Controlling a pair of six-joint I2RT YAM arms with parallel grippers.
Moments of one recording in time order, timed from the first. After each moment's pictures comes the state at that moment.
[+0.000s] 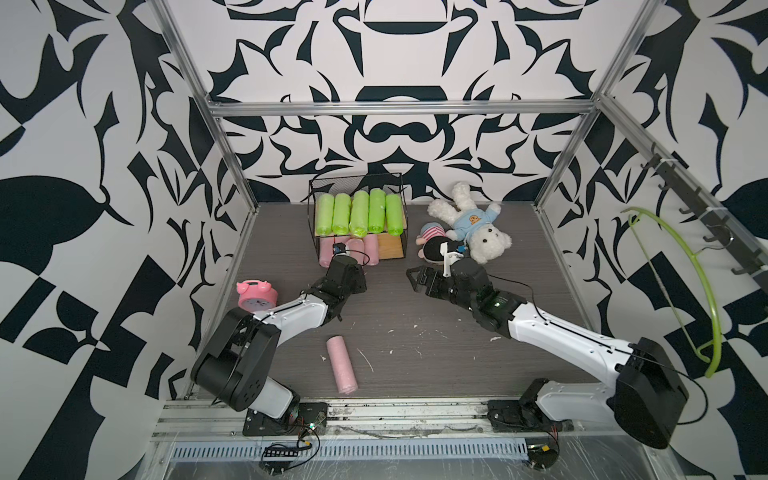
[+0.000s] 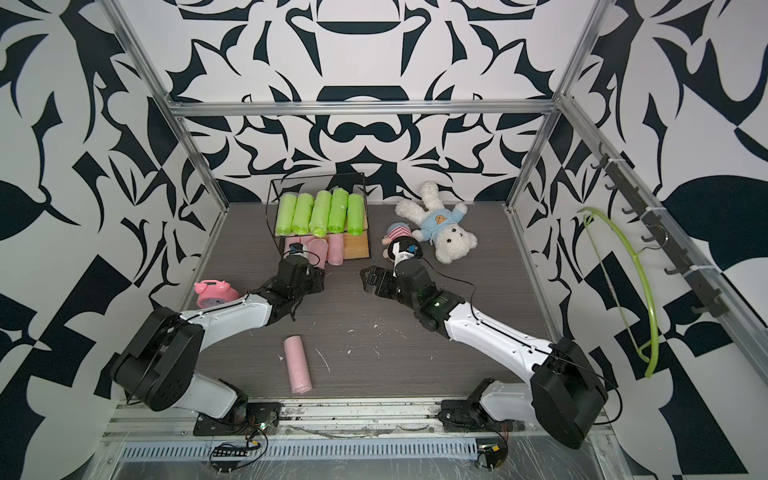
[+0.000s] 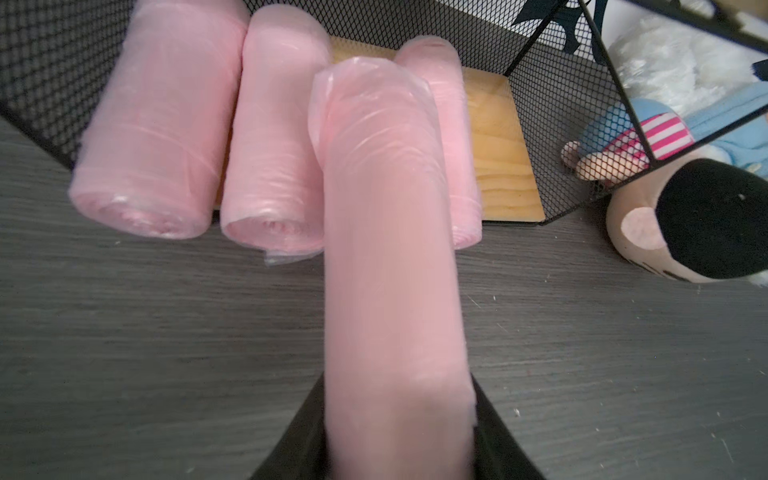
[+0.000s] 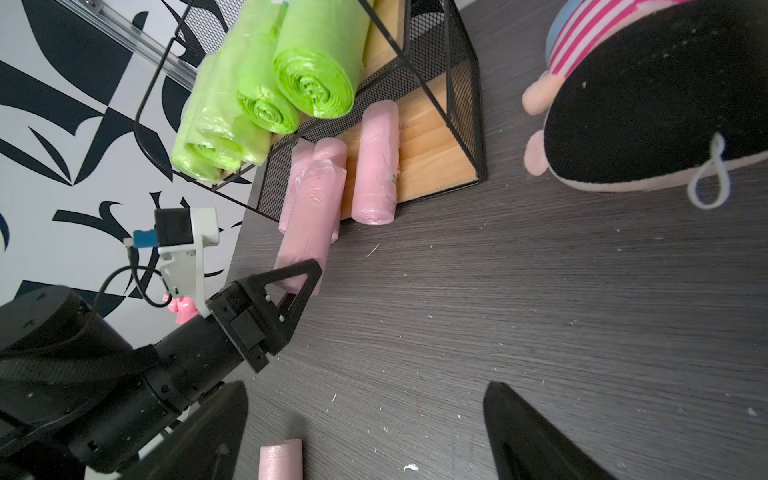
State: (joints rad) left arm -0.52 1.52 0.72 0.15 -0.18 -0.53; right arm 0.71 1.26 0.79 -0.01 -0.02 0.83
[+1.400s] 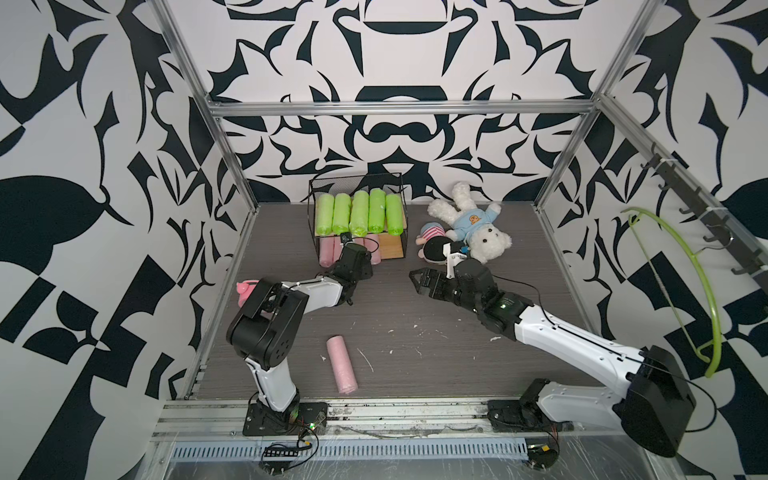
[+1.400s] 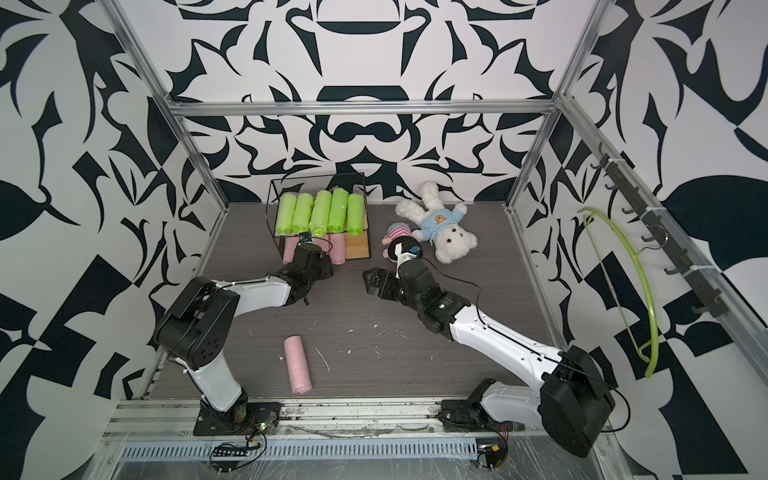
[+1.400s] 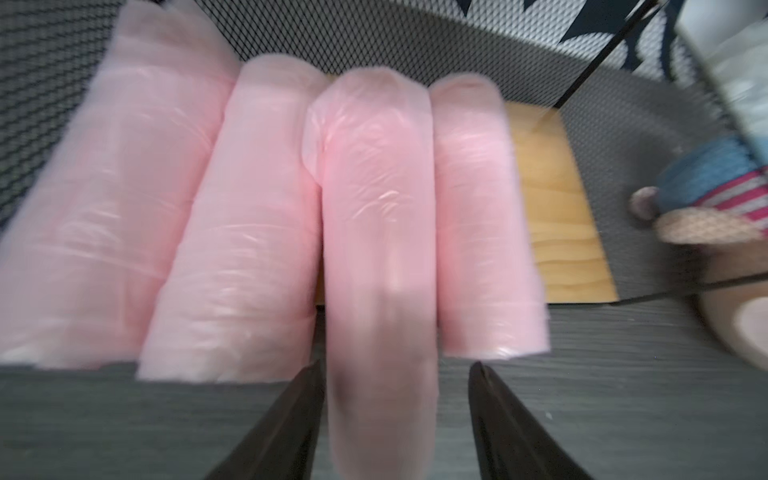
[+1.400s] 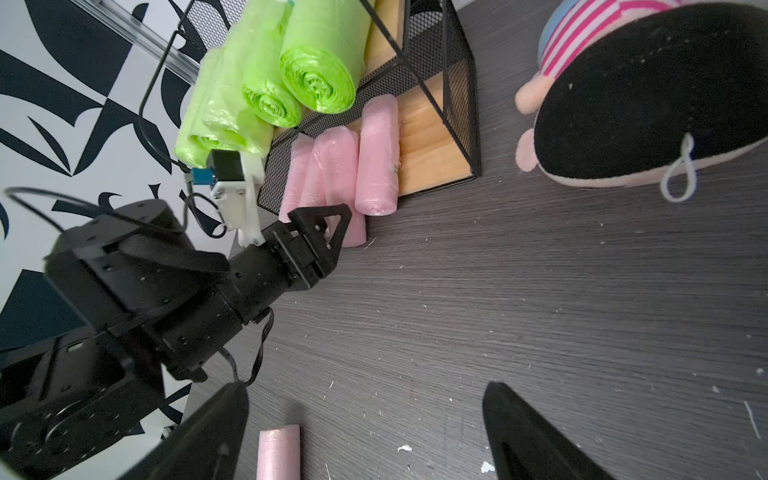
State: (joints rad) left arm -0.50 1.74 0.88 0.20 -0.25 -0.51; right arm 0.71 1.21 0.79 -0.07 -0.02 0.82
